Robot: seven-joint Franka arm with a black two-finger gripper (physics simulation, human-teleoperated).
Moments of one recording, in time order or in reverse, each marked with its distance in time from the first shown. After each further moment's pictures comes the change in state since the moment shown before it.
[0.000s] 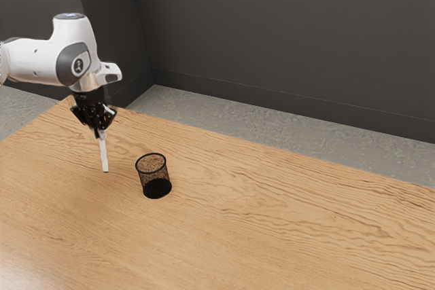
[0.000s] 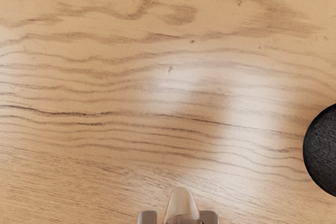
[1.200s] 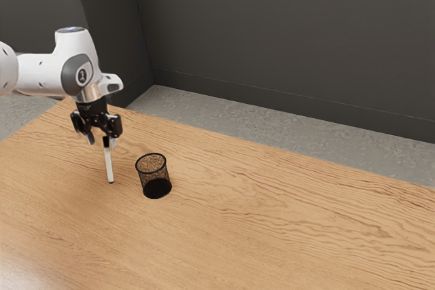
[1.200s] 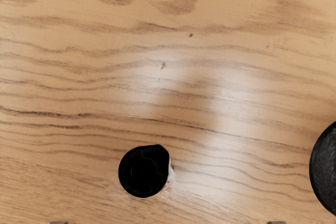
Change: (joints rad) arm 0.021 0.059 0.001 -0.001 -0.075 0.039 0.014
